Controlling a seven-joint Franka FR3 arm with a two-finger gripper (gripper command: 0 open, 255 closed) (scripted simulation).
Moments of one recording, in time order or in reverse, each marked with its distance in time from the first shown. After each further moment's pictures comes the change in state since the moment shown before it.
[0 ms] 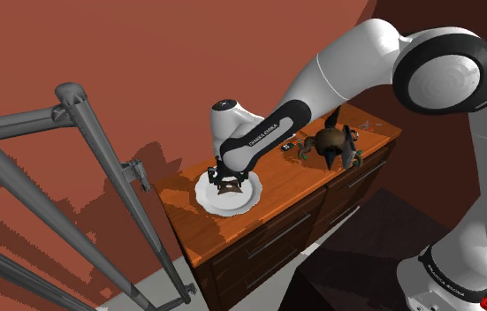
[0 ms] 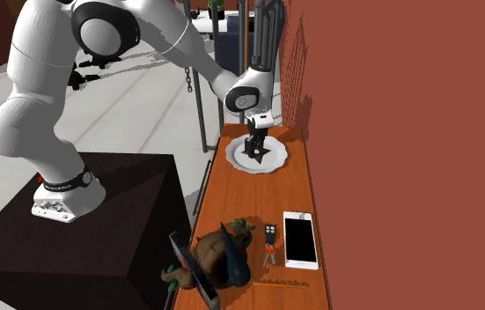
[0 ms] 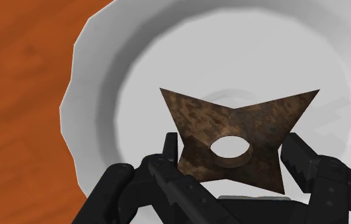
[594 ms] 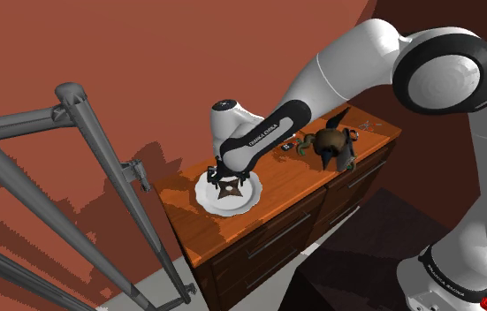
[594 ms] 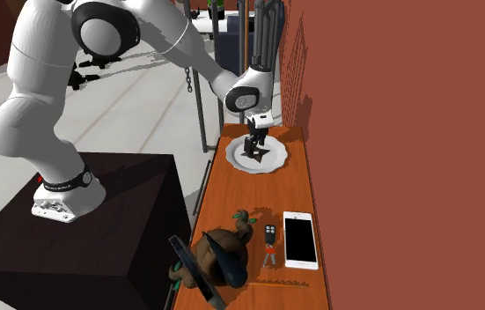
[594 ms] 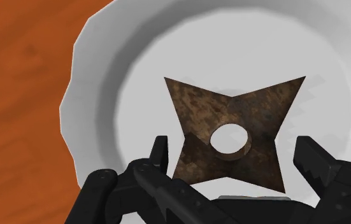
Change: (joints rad) arm 0.000 0.000 0.000 0.000 0.000 0.000 0.000
